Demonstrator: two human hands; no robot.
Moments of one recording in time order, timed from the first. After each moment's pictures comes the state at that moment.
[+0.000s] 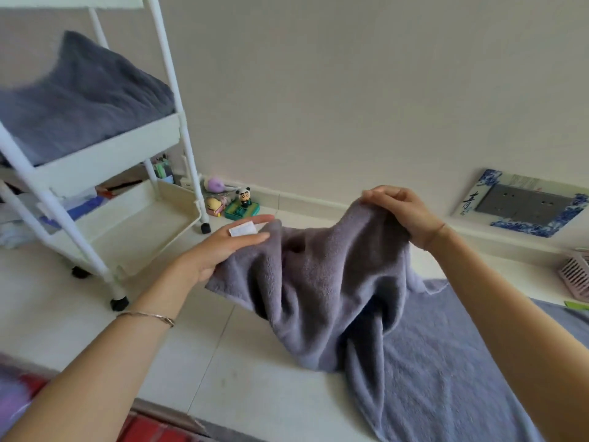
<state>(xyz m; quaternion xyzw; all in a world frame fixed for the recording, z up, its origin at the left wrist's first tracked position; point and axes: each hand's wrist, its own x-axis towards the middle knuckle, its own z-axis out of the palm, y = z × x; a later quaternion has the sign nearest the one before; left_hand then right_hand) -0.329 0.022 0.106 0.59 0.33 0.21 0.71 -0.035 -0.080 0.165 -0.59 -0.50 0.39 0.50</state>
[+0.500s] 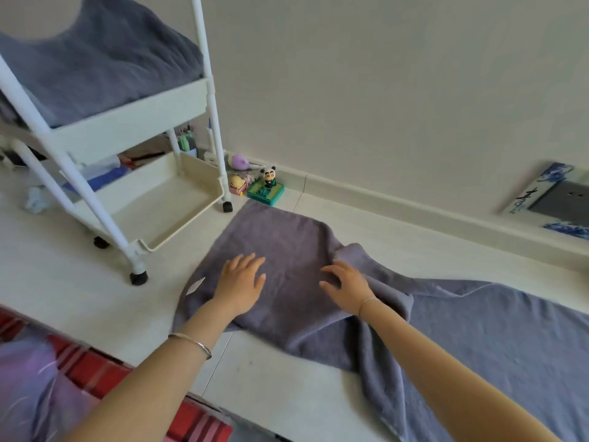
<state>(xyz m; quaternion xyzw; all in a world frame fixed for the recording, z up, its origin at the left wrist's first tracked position) -0.344 0.025 -0.044 0.83 0.54 0.02 0.16 -0.109 -0.050 -0.042 -0.76 -0.60 0.23 0.11</state>
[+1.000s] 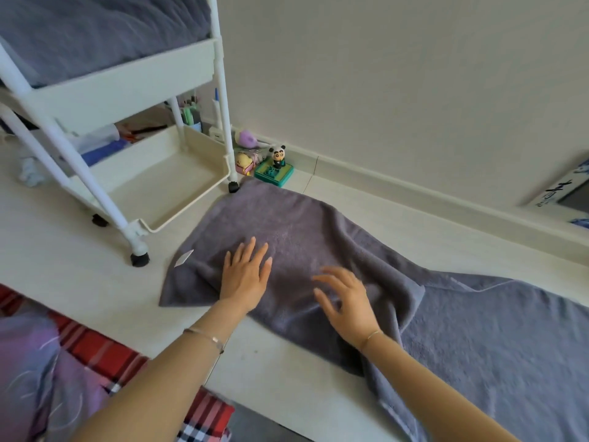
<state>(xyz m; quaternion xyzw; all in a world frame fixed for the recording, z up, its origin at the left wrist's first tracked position) -0.342 0.019 -0.074 0.80 0.57 0.05 0.18 -0.146 -0.089 -0.066 -0.66 -0.68 0.12 0.30</state>
